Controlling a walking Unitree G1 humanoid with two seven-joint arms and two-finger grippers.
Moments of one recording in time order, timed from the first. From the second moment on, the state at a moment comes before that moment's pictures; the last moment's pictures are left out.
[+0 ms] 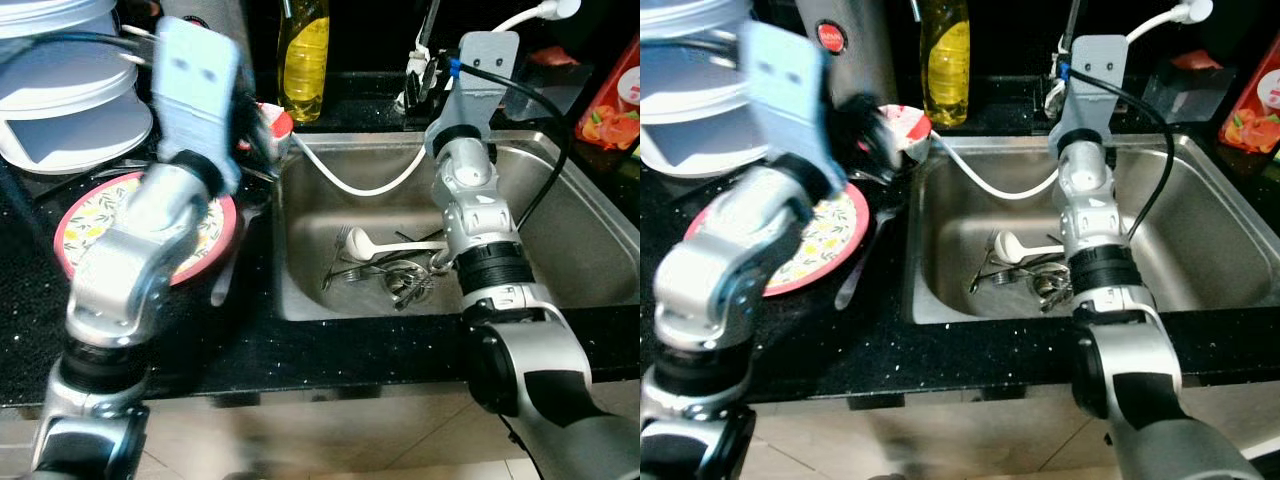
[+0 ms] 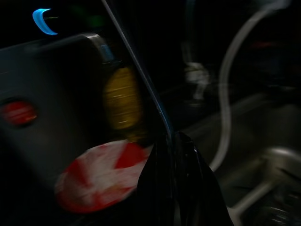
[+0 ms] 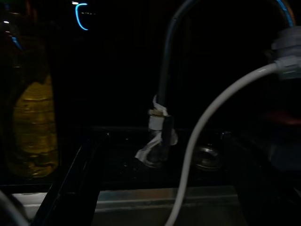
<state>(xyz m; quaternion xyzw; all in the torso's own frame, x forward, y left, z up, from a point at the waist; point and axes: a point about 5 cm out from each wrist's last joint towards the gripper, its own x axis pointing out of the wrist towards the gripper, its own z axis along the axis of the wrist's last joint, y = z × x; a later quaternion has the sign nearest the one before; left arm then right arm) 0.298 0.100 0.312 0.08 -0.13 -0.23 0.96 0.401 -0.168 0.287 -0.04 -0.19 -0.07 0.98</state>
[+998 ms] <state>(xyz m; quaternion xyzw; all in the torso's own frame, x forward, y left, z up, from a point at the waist) 0.331 0.079 0.289 0.11 -0.04 -0.38 0.92 0.398 -0.196 0.297 -0.04 -0.21 -0.12 0.97</state>
